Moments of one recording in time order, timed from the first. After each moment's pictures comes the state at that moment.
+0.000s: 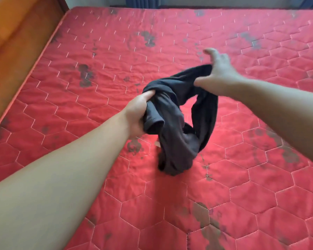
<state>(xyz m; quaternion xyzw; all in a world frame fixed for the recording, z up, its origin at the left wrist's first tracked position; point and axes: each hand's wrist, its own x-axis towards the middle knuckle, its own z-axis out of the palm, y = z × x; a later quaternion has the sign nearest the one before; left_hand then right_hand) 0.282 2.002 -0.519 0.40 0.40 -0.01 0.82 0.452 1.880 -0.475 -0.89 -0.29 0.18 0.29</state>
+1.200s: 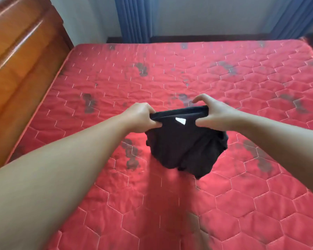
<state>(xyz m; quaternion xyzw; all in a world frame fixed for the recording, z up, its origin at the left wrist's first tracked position) 0.294 1.999 -0.404 0.92 0.23 -0.15 0.28 0.448 1.807 -0.414 -0.87 -0.36 0.26 0.22</state>
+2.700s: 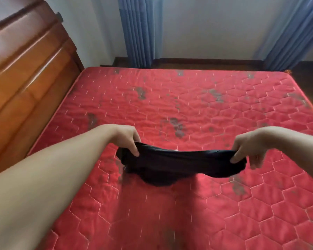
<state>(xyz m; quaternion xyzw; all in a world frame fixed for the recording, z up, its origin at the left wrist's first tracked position) 0.328 1.994 -0.295 0.87 0.21 -0.37 0.24 0.556 1.704 -0.299 -0.80 -0.26 0.52 -0.12</state>
